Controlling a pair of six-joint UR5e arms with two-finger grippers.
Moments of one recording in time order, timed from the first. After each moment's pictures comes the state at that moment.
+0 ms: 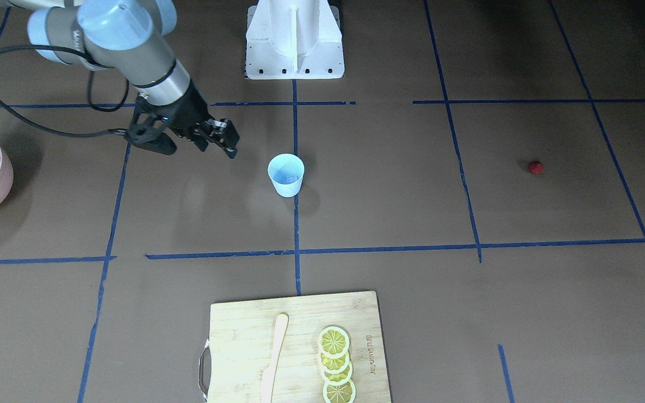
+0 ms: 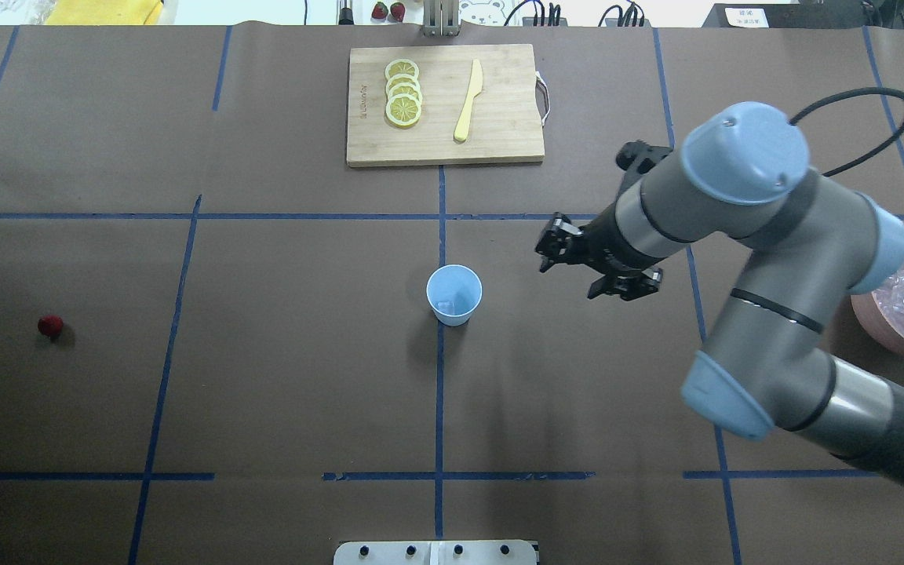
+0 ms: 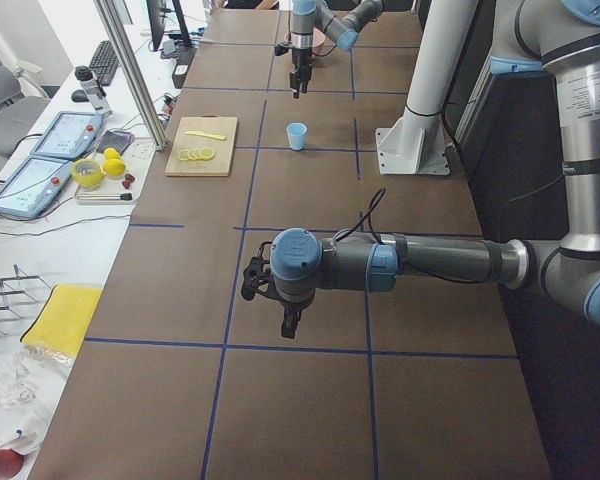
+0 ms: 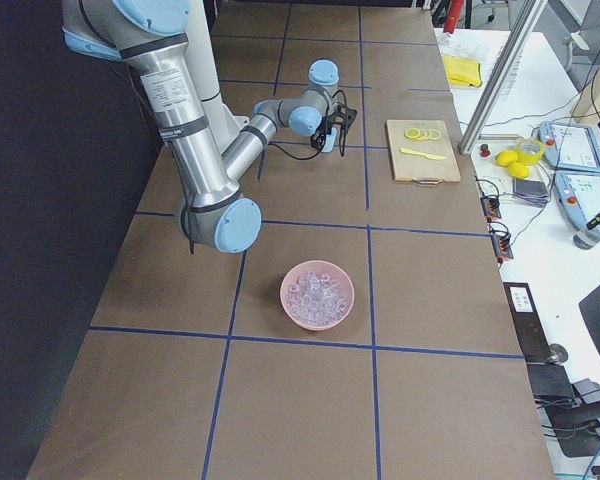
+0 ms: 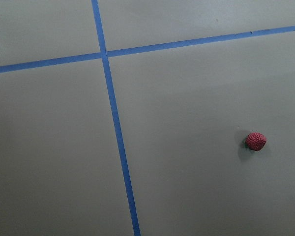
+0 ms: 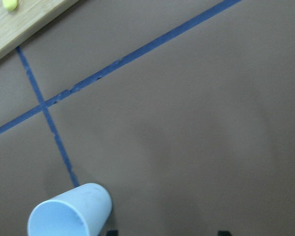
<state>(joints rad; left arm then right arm) -1.59 -1.35 -1.84 -1.56 -2.51 0.17 0.70 -1.21 1.94 -1.40 2.08 1.62</state>
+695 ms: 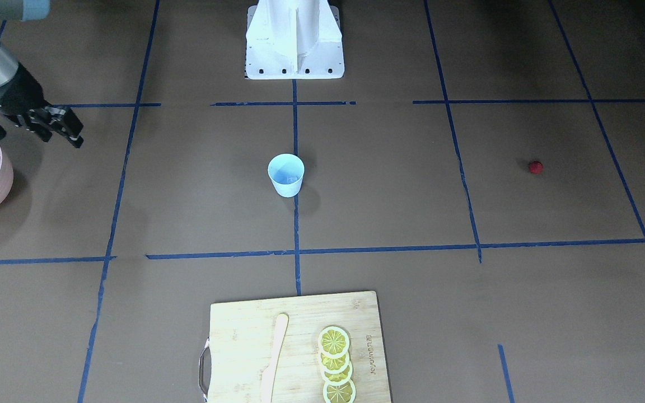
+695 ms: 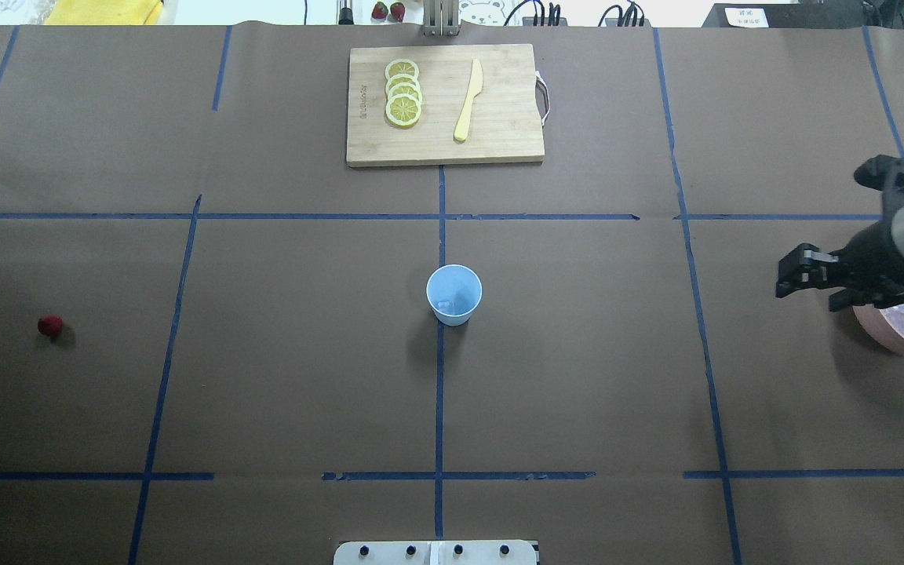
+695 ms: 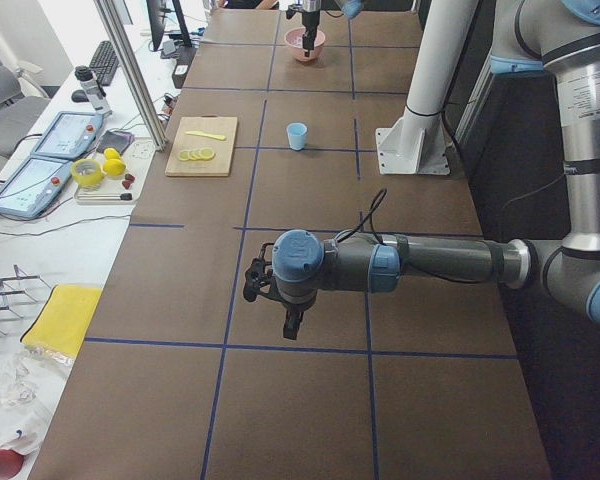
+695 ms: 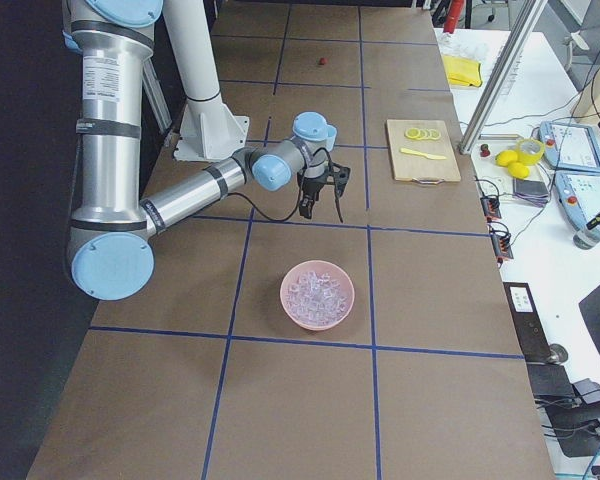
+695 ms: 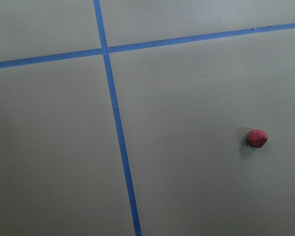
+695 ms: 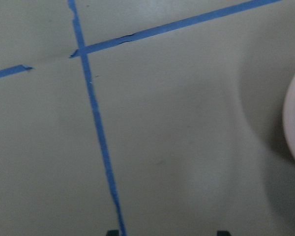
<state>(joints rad) -1.59 -1.35 -1.84 -1.56 -2.51 0.18 0.94 -1.68 2.09 -1.40 2.18 1.07</state>
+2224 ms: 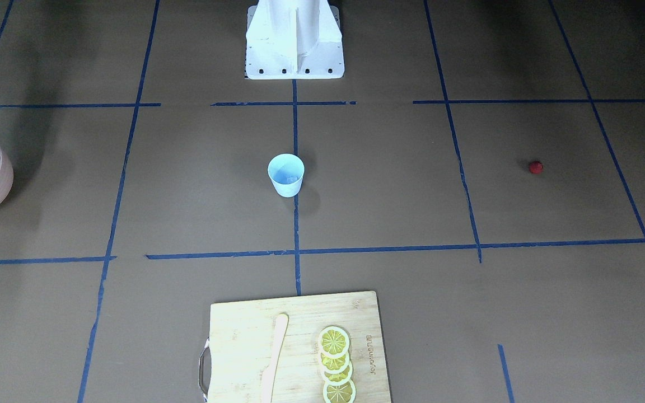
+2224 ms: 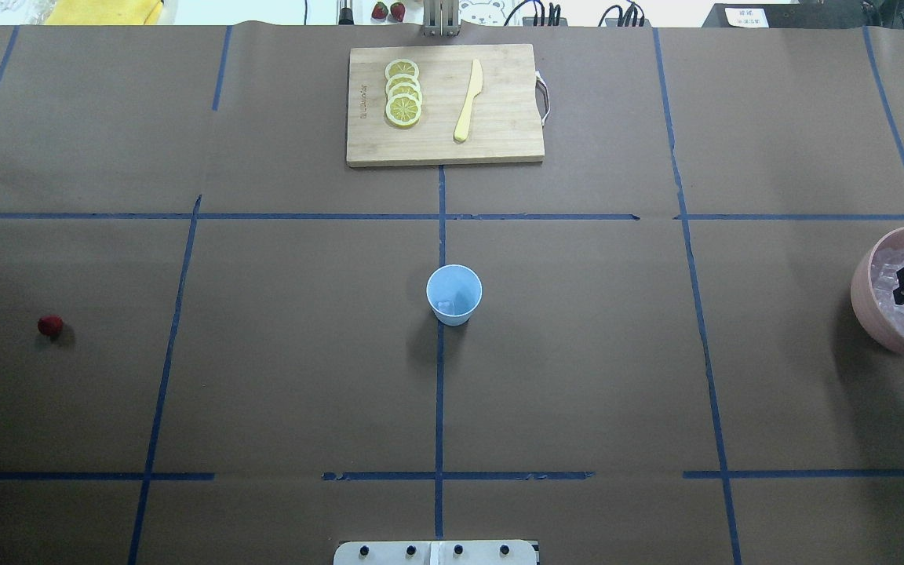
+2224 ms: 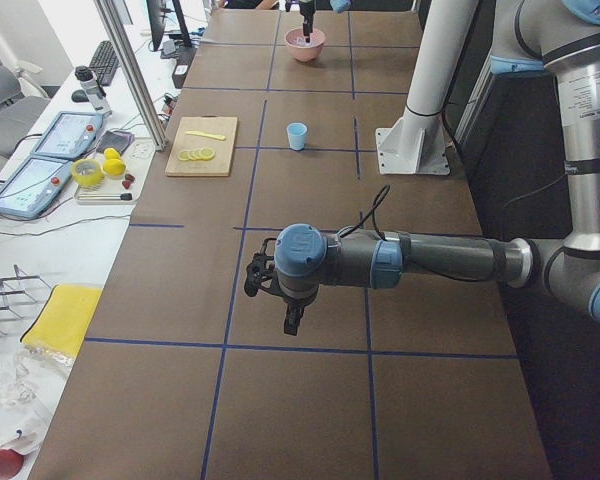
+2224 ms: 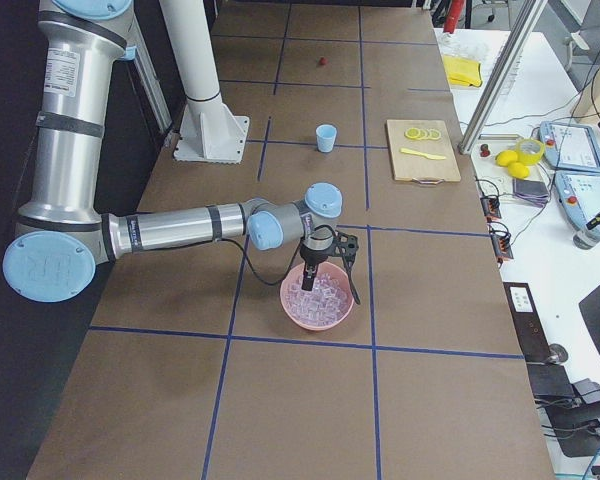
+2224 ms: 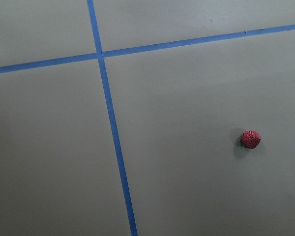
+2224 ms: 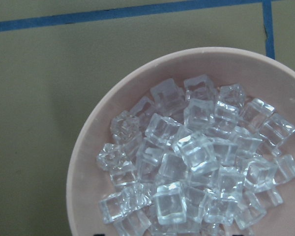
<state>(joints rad) -1.59 -1.34 -1.87 -1.56 -2.51 0.17 1.14 -1.74 1.85 -1.40 2.25 0.64</state>
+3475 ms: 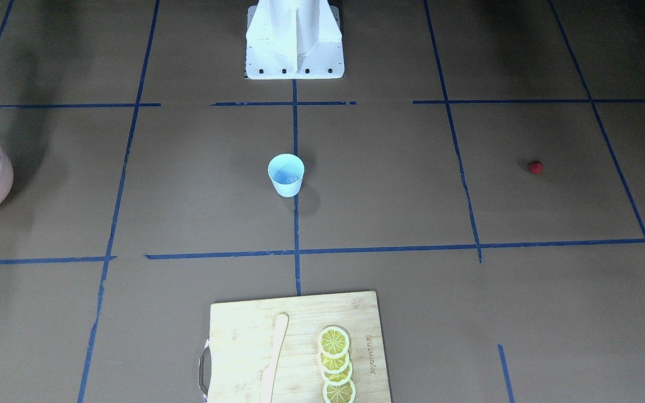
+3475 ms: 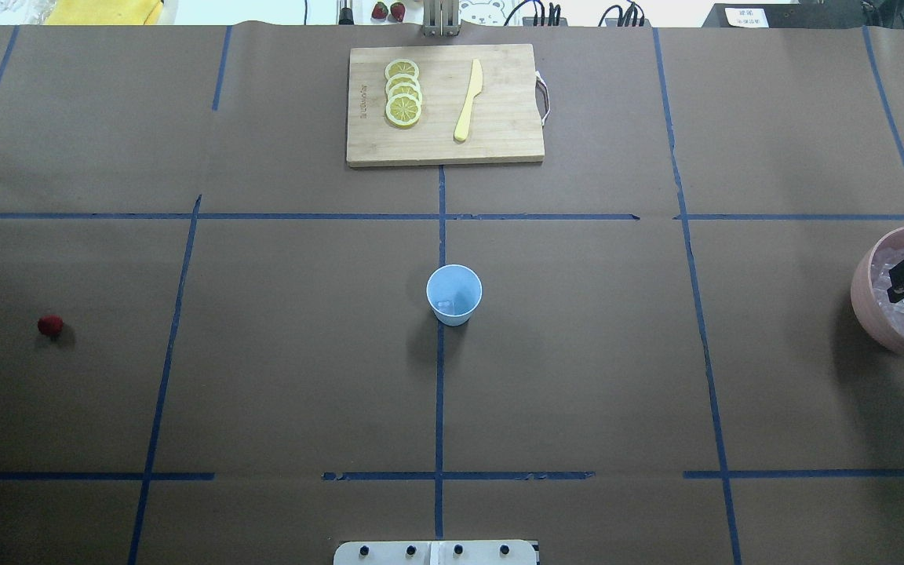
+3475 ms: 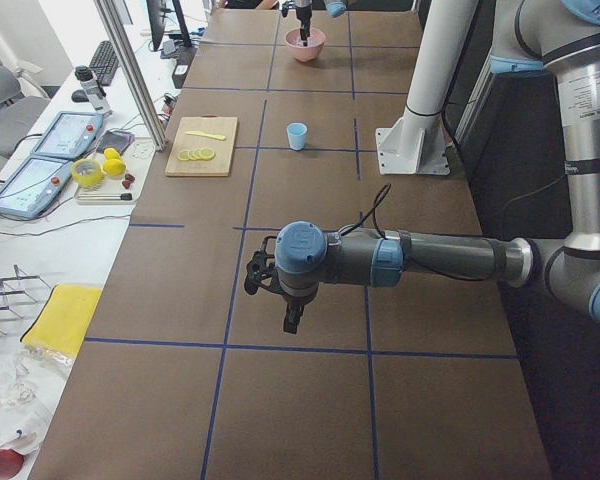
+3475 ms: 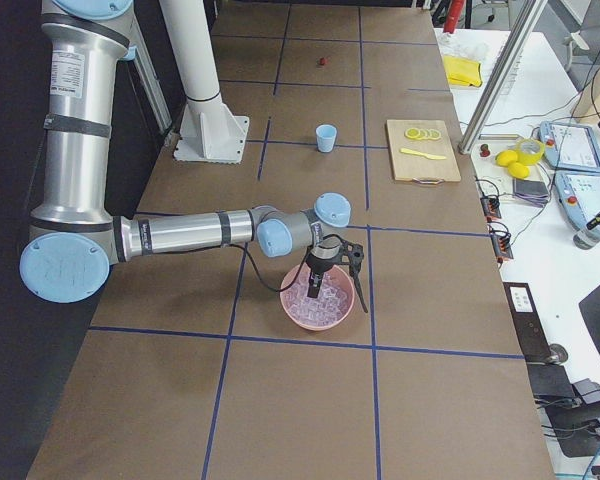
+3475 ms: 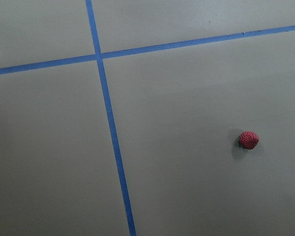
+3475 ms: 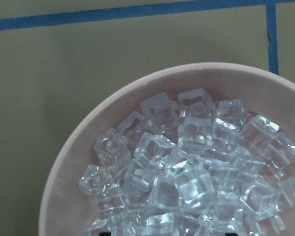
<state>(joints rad) -1.59 -1.34 -1.87 -1.56 -2.51 0.17 1.13 -1.70 1.77 -1.40 2.25 0.62</state>
